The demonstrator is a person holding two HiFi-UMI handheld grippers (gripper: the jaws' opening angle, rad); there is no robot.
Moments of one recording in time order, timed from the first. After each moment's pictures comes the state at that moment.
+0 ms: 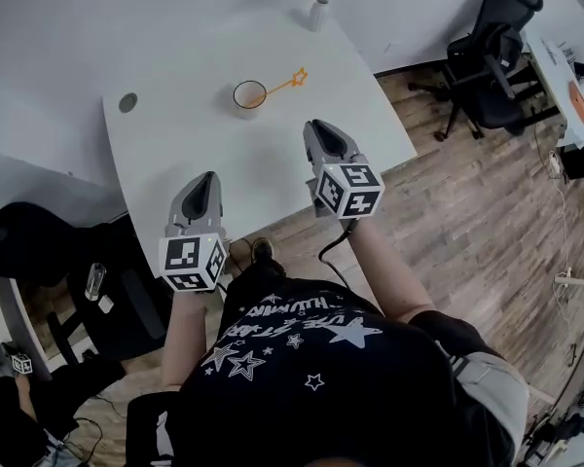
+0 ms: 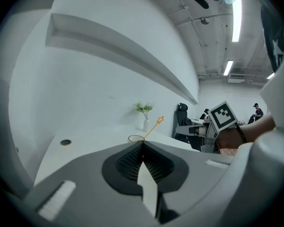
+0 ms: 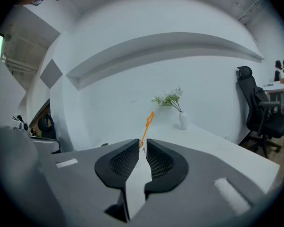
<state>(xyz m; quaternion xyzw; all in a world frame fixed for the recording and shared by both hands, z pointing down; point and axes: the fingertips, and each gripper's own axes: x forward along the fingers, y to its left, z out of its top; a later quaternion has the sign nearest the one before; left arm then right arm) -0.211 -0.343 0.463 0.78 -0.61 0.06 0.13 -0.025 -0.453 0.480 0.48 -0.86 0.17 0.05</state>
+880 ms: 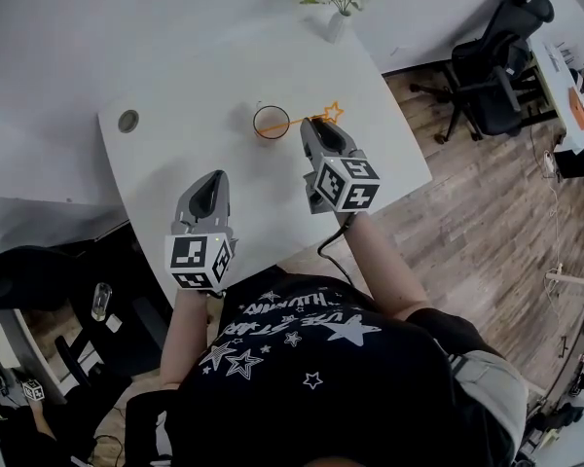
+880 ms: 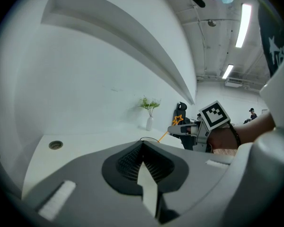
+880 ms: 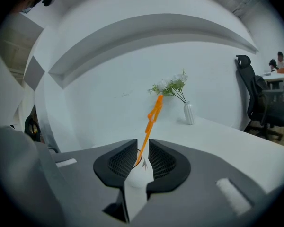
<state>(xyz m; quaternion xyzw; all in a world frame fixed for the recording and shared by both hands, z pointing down) -0.254 -0.435 0.486 0.80 -0.58 0.07 0.16 -0.084 -0.548 0.506 0.50 -0.84 0.22 0.05</state>
